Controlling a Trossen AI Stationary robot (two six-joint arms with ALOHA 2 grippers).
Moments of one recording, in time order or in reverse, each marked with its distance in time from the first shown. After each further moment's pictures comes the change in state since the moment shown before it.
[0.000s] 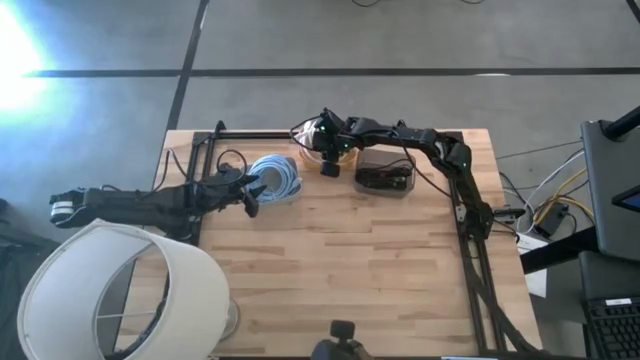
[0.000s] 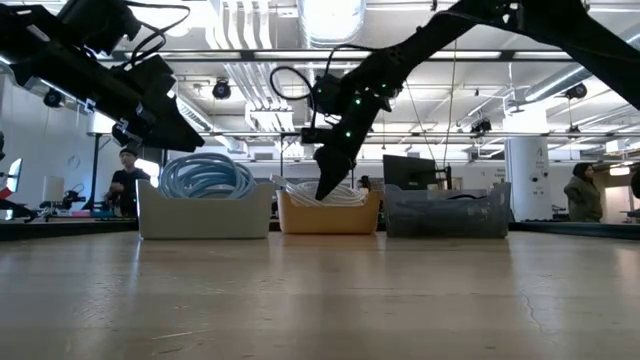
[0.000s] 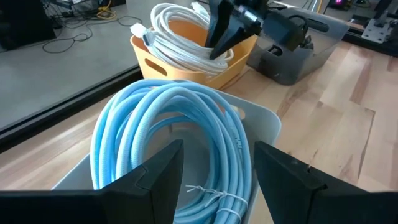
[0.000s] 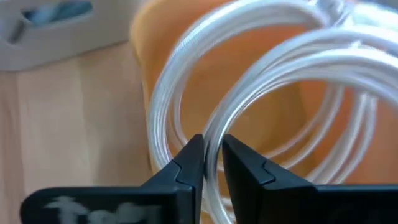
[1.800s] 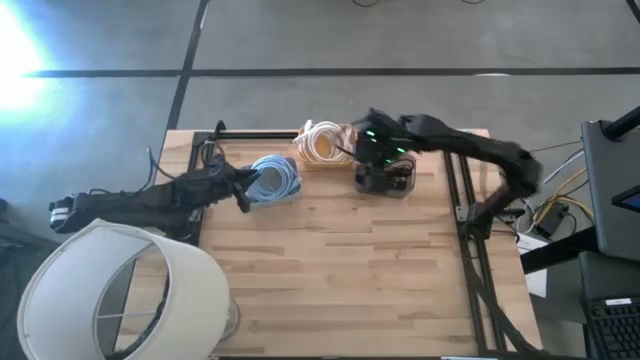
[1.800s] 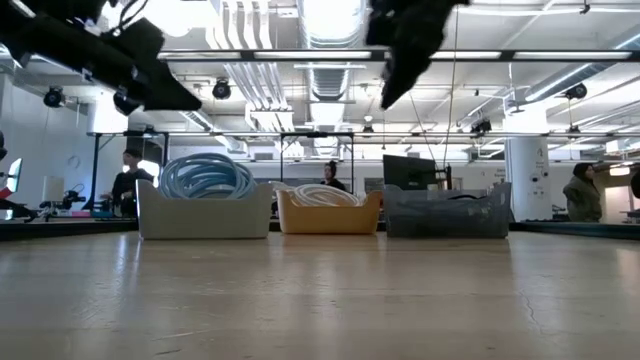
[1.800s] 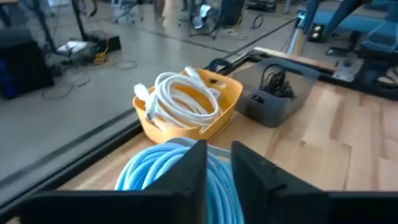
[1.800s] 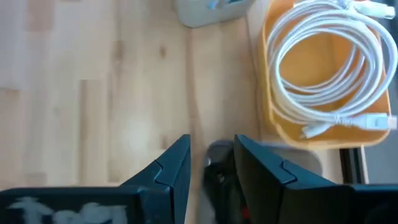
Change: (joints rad) left arm 0.000 -0.133 0.071 -0.030 0.003 0.130; right arm 0.112 -0.531 -0.172 -0.429 -0.114 0.052
